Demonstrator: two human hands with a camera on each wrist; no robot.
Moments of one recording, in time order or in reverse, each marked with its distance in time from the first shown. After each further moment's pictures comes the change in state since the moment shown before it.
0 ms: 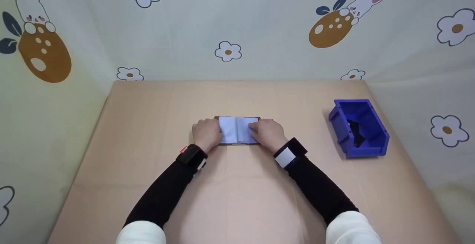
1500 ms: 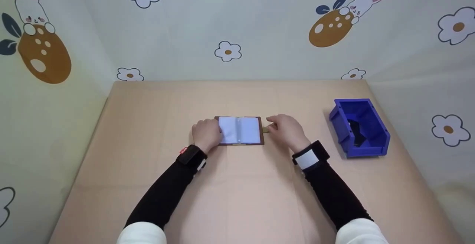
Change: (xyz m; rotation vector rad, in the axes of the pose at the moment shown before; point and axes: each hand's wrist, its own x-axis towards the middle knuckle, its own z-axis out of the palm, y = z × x) left_hand 0.000 0.000 -0.002 -0.012 -0.021 -0.012; right_hand -0.025 0.032 -0.035 0.222 0.049 0.114
